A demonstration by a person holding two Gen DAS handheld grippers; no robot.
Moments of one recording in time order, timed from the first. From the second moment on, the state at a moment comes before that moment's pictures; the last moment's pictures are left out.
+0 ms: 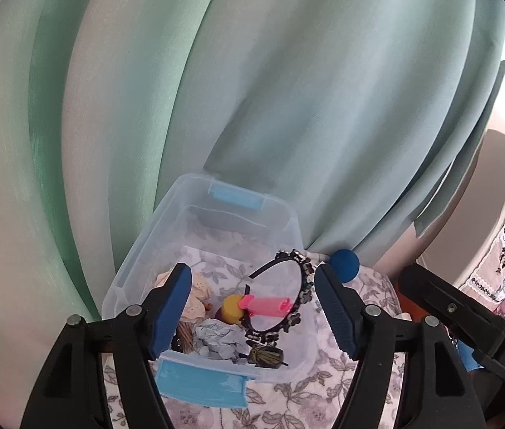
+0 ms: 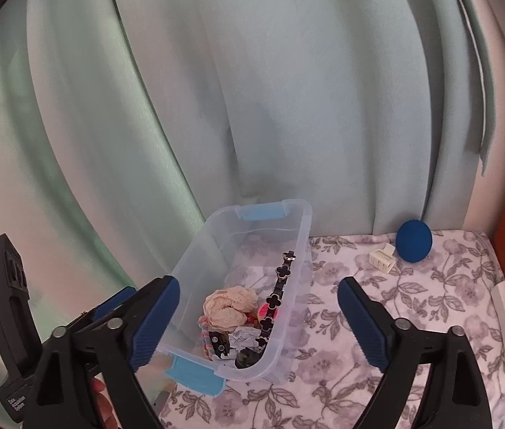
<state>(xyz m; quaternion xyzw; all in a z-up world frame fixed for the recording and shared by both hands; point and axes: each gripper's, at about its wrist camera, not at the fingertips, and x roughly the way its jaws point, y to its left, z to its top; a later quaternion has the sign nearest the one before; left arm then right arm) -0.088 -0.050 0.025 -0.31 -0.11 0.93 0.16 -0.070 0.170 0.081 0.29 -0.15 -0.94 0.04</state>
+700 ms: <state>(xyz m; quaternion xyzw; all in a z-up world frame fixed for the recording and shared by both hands) -0.039 0.006 0.066 -0.28 -0.05 0.95 0.16 0.004 0.239 0.104 0.22 -0.21 -0.95 0.01</state>
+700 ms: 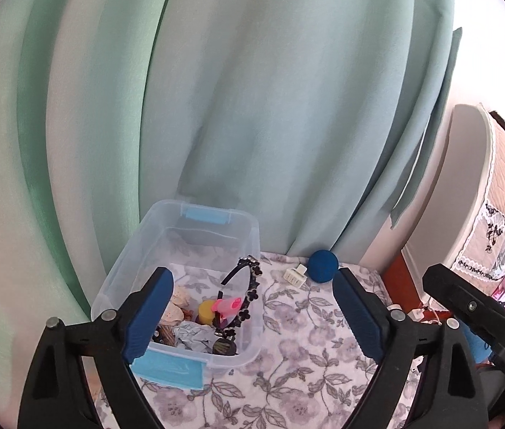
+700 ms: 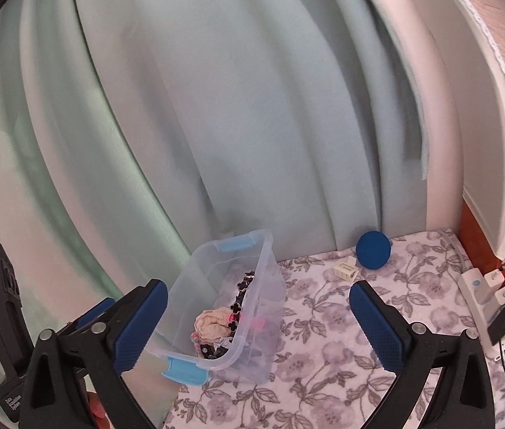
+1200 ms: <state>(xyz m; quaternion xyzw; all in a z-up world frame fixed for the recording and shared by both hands) -0.018 0.061 0.086 -0.25 -0.03 0.95 0.21 0.041 0.286 0.112 0.19 -0.21 -0.96 -0.04</state>
